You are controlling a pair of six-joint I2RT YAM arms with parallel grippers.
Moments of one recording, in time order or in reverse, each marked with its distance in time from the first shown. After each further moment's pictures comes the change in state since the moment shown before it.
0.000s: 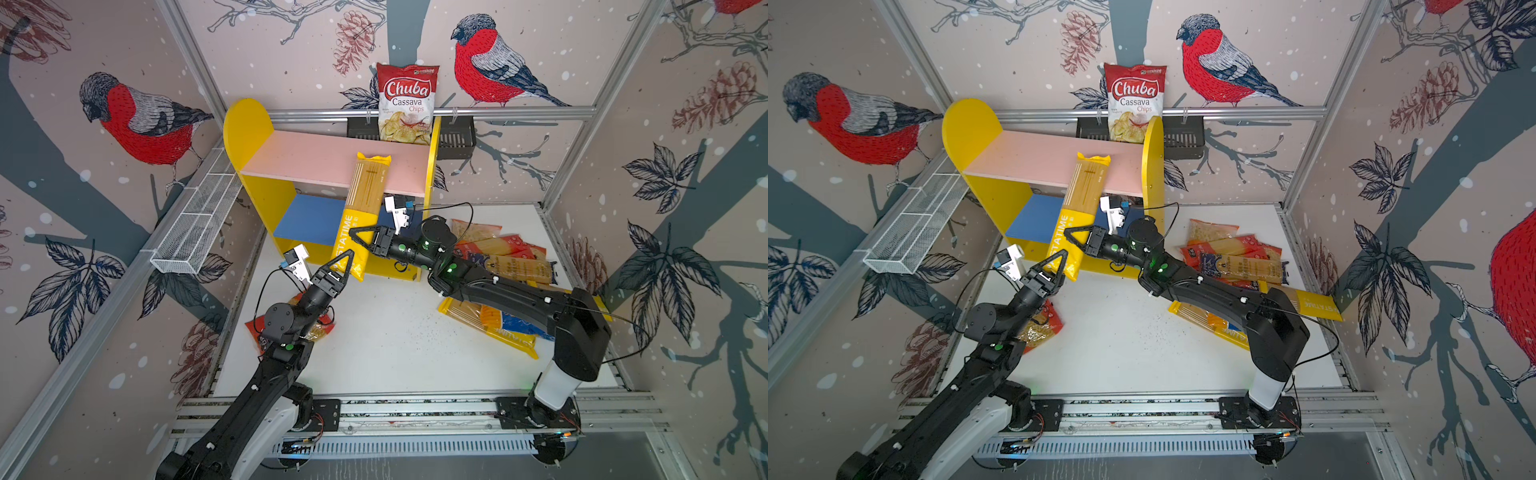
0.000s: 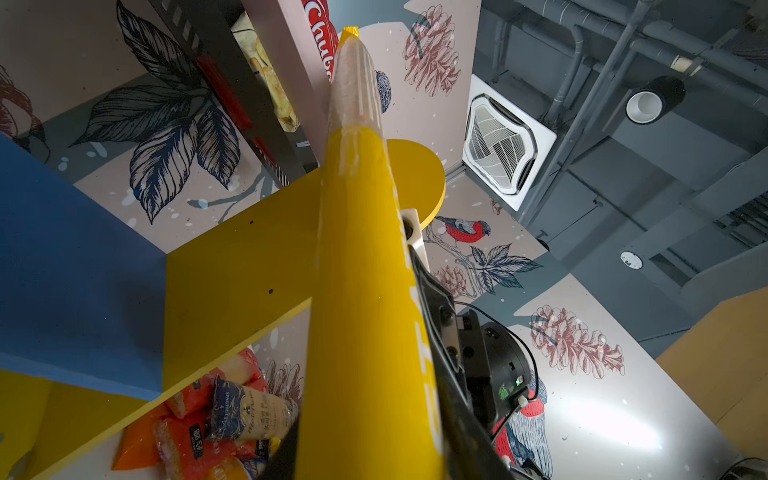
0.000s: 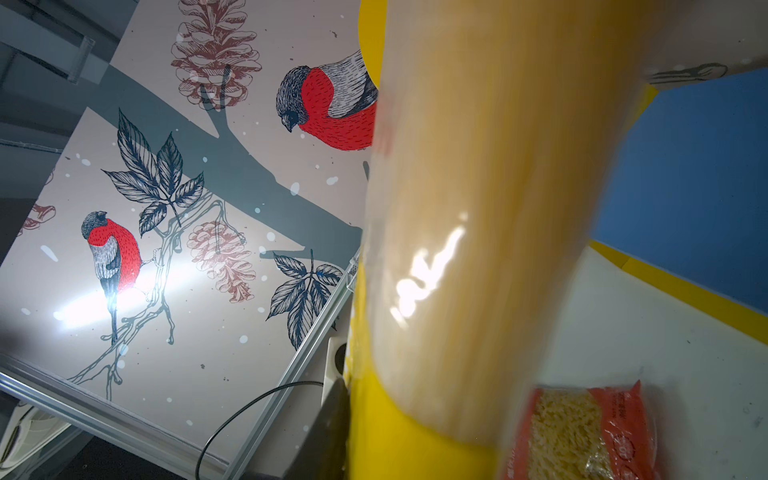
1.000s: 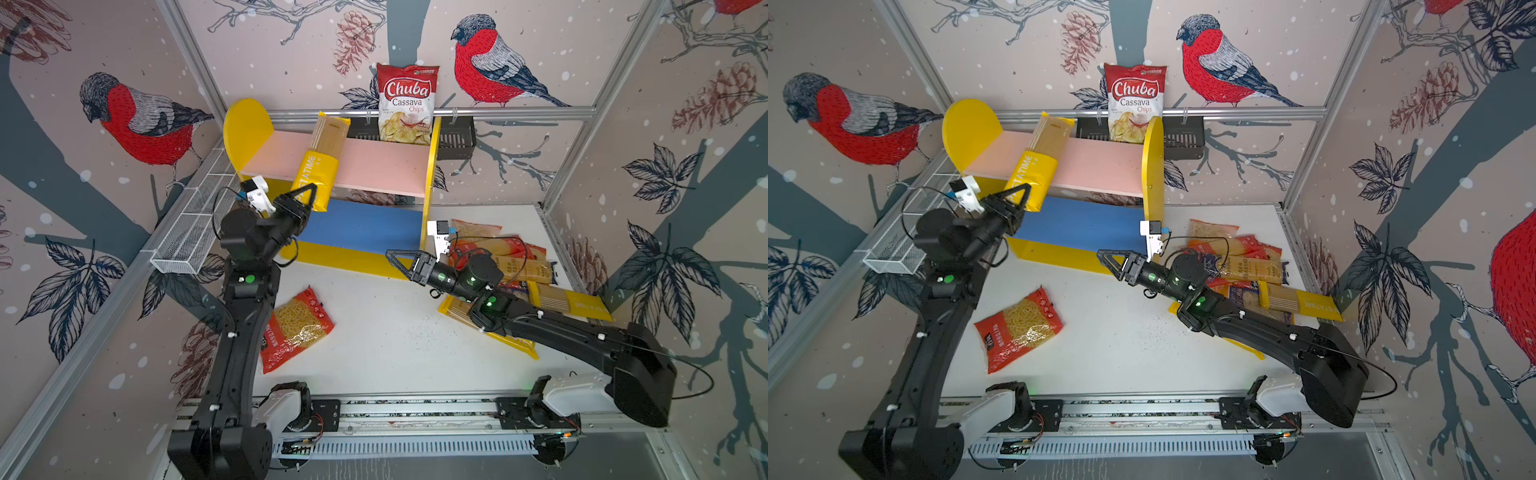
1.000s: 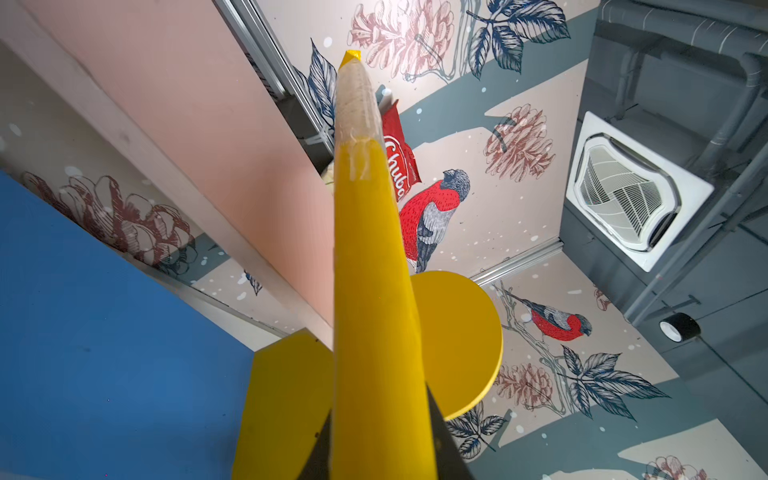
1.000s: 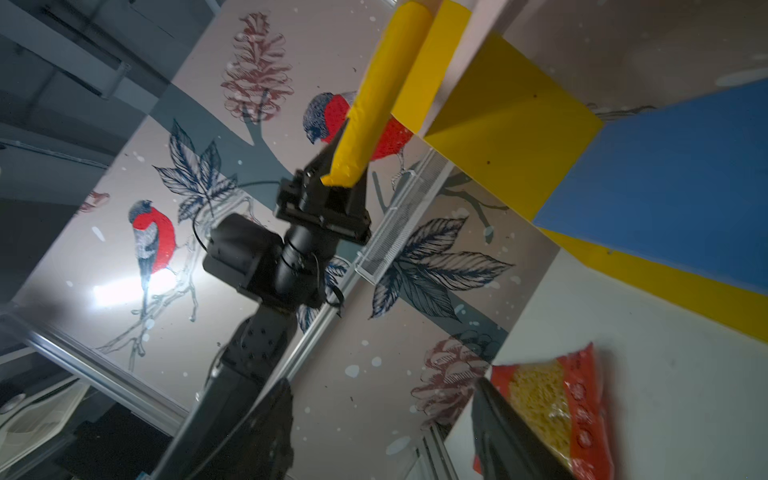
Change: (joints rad) left arm 0.444 0.398 0.817 -0.715 0.253 0.096; right arm 0.000 -0.389 -0.534 0.128 0.094 -0.034
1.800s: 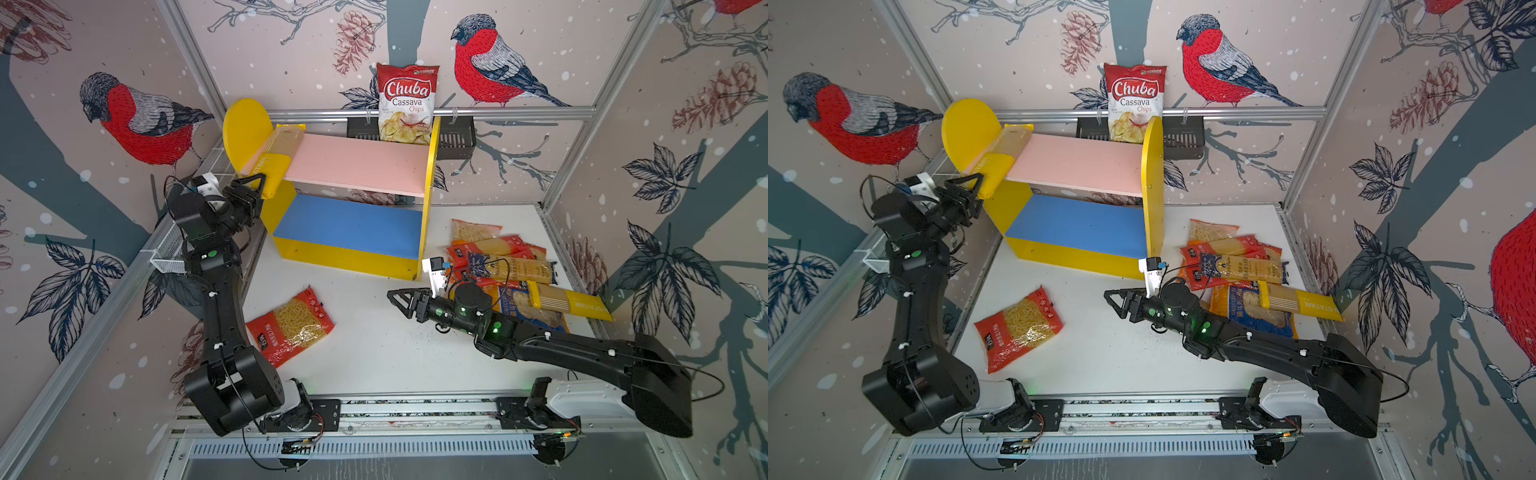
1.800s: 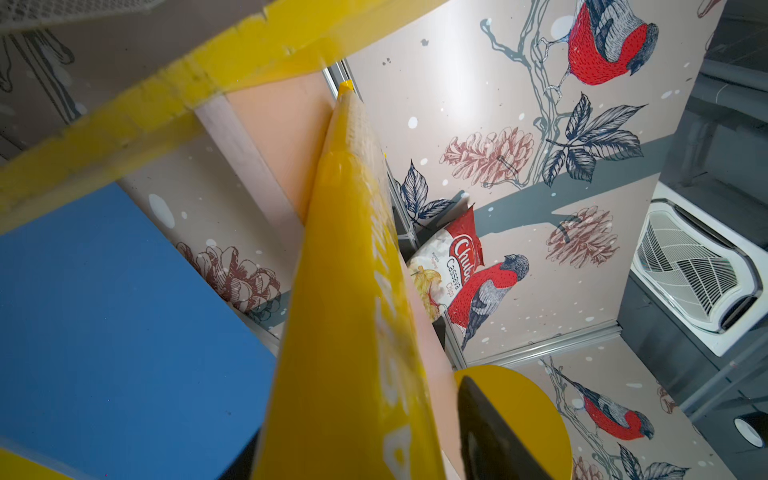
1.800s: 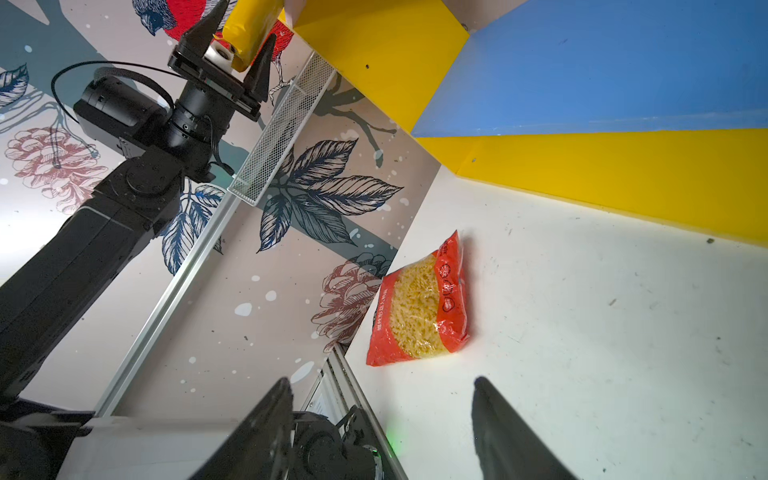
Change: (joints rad) left arm 0.330 0.183 0.077 0.036 0.206 -0.023; right arm 0.123 -0.080 -0.140 -0.227 0.190 -0.138
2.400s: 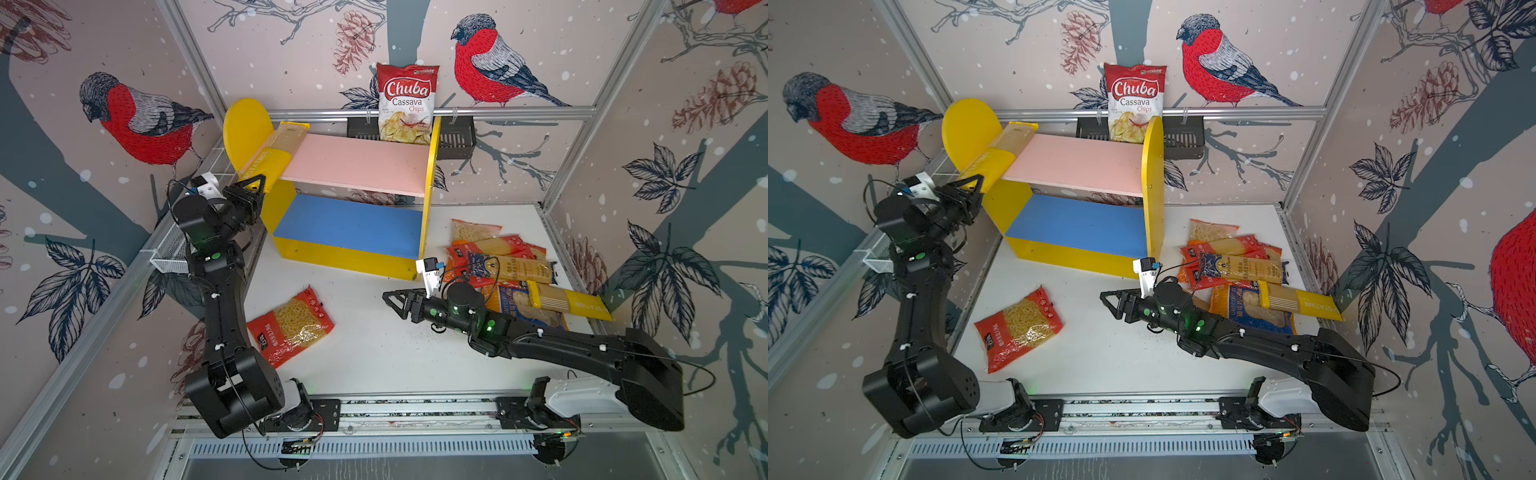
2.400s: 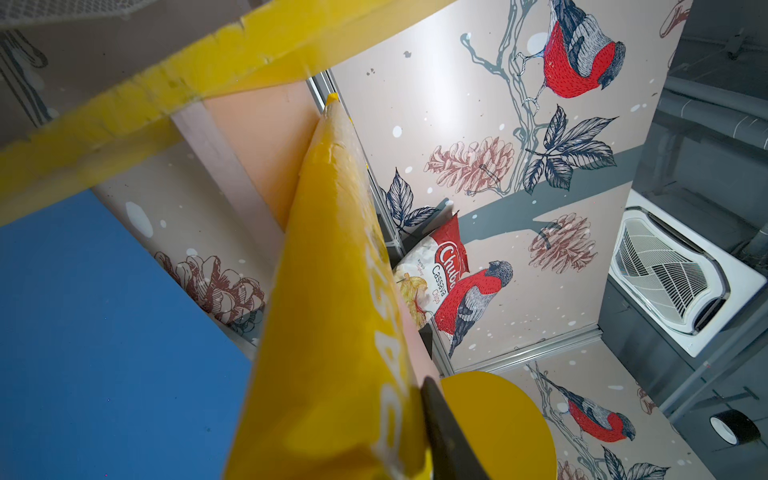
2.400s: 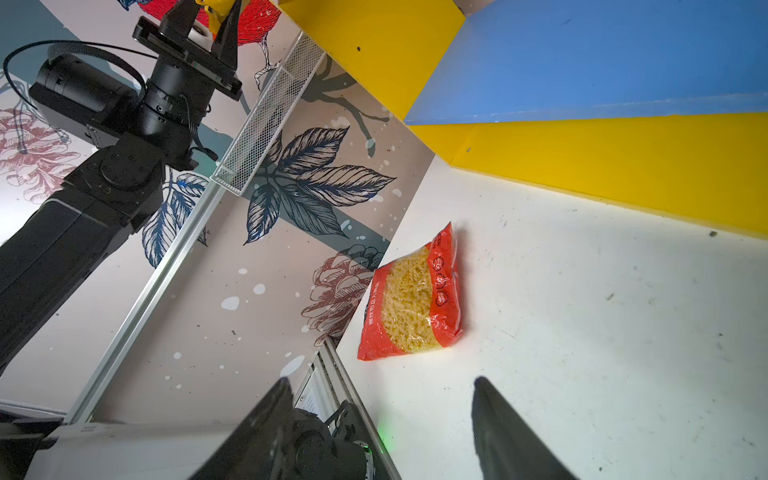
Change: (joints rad) left arm -0.004 0.050 0.037 0.047 -0.040 -0.039; right arm 0.015 0.036 0.026 -0.027 0.008 -0.011
